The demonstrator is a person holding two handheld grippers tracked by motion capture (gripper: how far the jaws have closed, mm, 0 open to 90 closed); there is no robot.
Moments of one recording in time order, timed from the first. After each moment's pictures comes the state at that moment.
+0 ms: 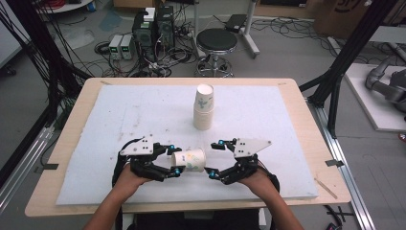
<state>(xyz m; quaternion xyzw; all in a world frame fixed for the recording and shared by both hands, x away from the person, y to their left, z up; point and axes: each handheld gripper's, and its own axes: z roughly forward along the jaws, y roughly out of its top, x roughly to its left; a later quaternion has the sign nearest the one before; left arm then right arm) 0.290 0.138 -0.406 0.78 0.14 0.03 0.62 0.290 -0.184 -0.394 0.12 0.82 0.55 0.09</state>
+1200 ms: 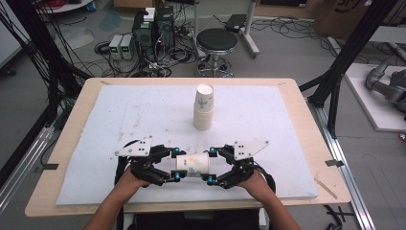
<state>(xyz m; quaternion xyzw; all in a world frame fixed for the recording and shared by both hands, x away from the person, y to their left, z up) 0.285 0.133 -0.403 0.73 0.09 -0.03 0.67 0.292 -0.177 -0.407 0.08 0.79 0.61 -0.01</state>
